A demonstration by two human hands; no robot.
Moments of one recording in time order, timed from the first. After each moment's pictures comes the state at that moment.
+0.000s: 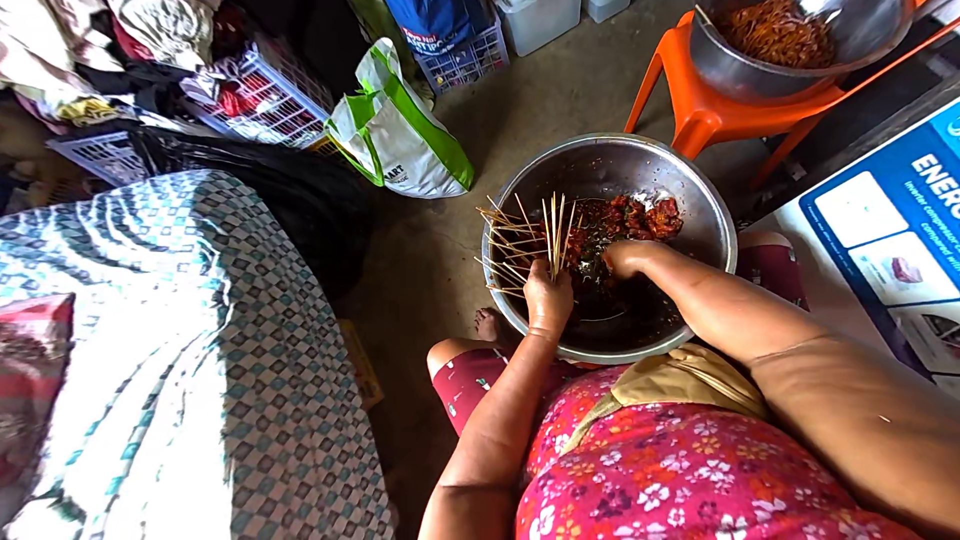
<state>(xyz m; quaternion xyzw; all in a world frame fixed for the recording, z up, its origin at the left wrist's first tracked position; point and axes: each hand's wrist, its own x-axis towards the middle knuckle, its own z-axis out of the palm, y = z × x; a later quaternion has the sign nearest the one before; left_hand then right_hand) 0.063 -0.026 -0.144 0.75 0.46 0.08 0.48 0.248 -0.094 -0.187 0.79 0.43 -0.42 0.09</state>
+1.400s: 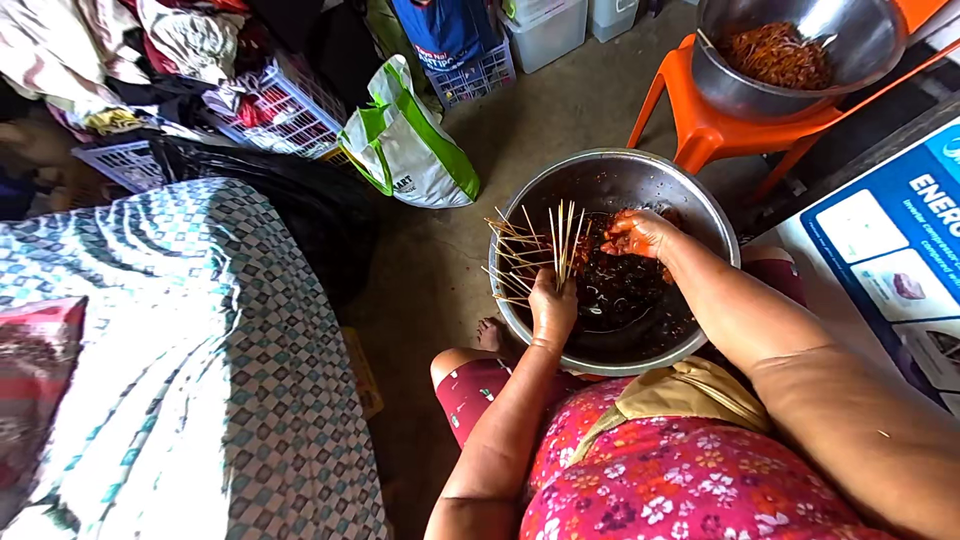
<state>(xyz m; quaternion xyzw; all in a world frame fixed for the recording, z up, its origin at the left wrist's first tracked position) 0.060 -0.023 -0.150 0.72 0.42 0.12 0.53 0.283 -0.092 -0.174 0.67 0.03 -0.49 -0.56</state>
